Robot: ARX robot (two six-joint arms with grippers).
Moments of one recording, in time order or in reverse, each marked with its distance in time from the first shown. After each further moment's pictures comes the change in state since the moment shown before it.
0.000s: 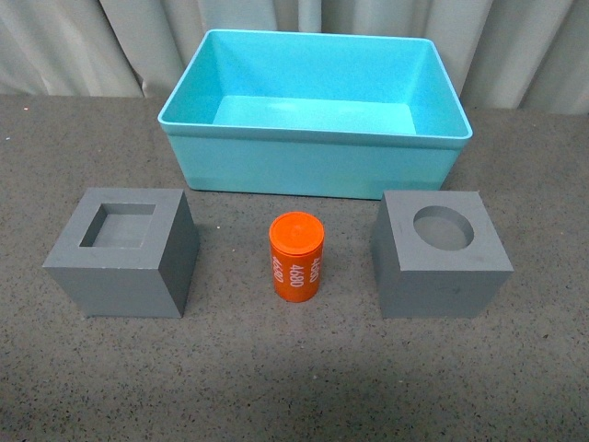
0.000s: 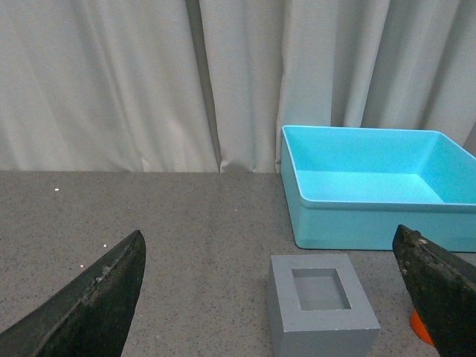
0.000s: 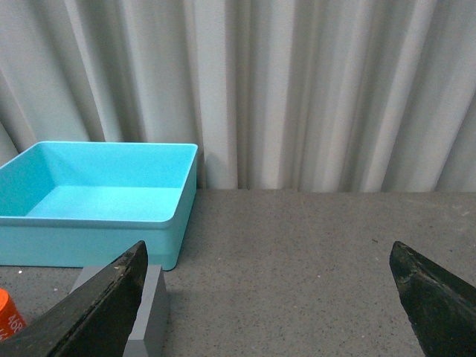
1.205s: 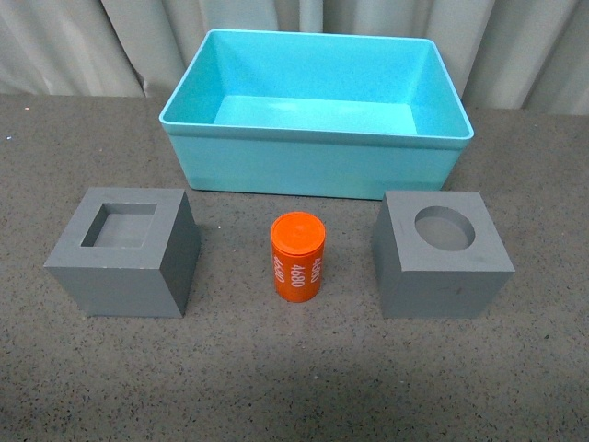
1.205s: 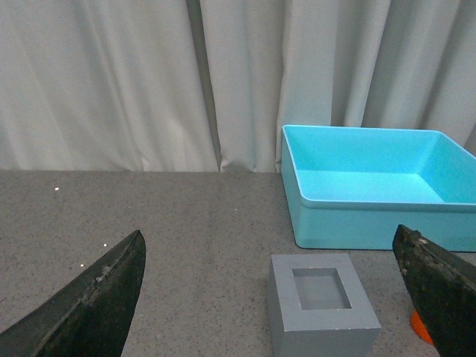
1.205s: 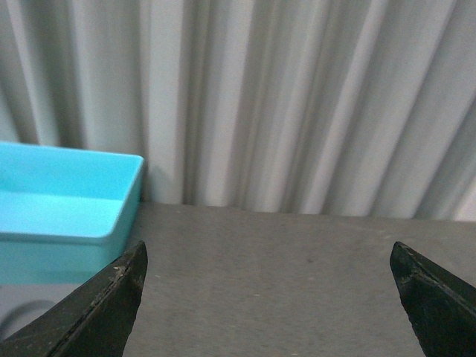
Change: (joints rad) left arm 0.000 0.000 0.000 0.000 0.000 0.000; right arm 0.092 0.031 -0.001 0.084 0.214 -0.183
